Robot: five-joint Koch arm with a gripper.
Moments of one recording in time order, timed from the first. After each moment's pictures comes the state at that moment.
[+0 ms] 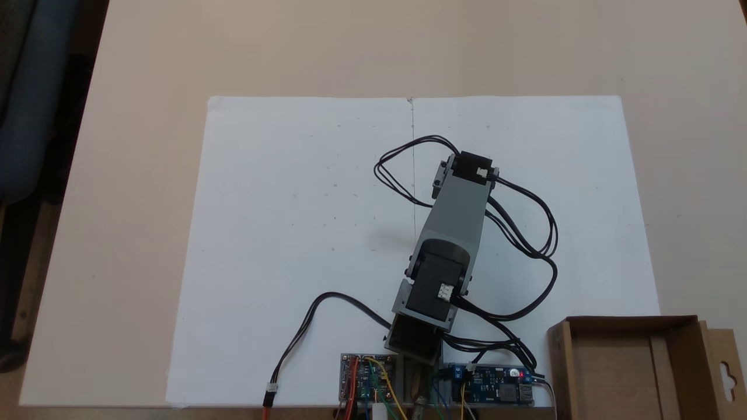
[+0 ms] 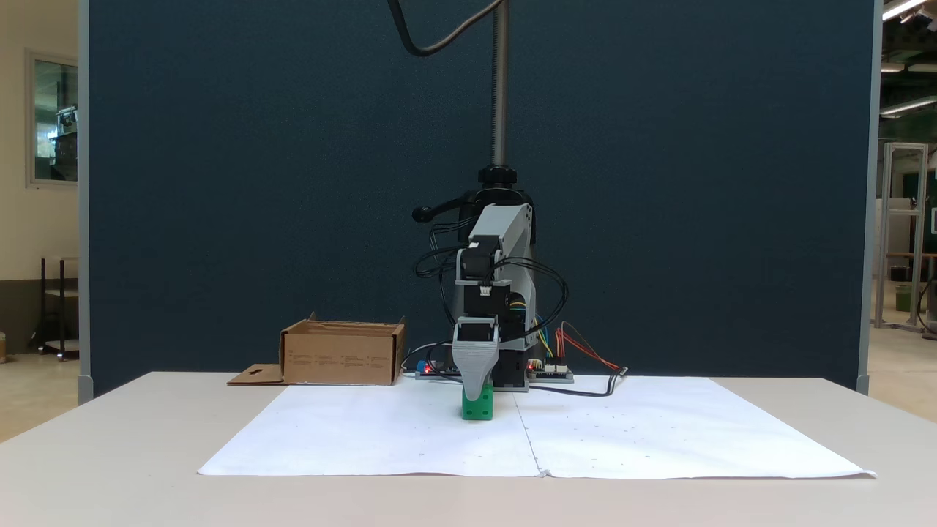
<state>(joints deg) 19.0 97.7 124.0 37.7 -13.2</state>
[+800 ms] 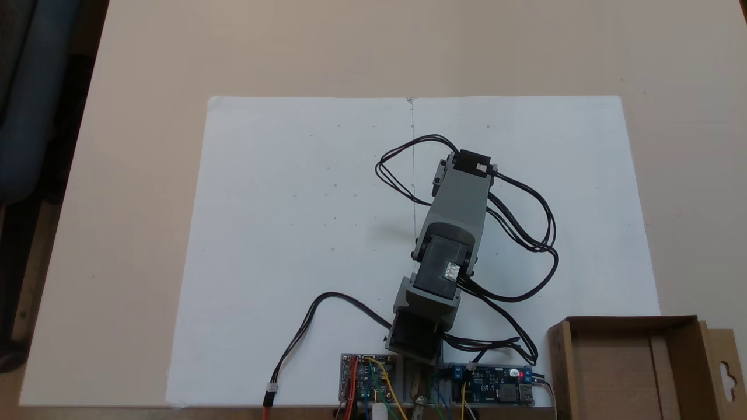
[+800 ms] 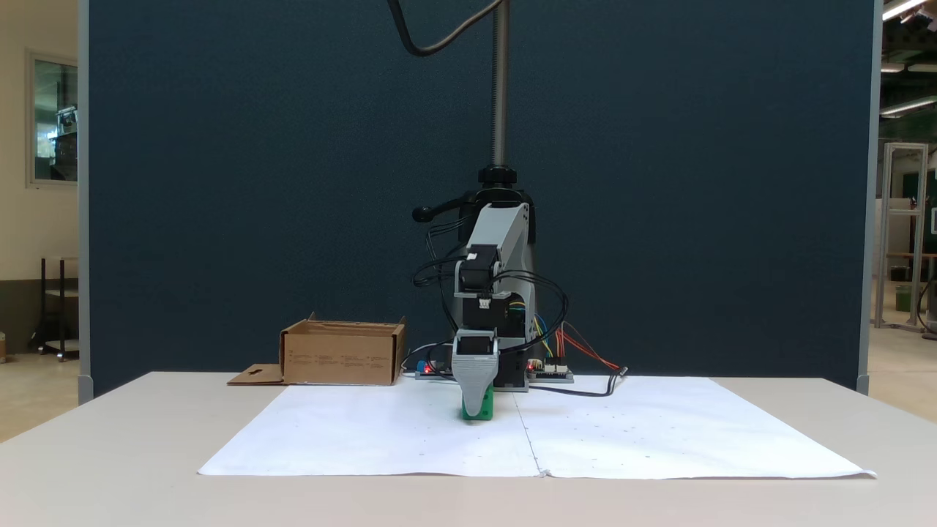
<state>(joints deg) 18.0 91.3 123.9 33.0 -13.4</state>
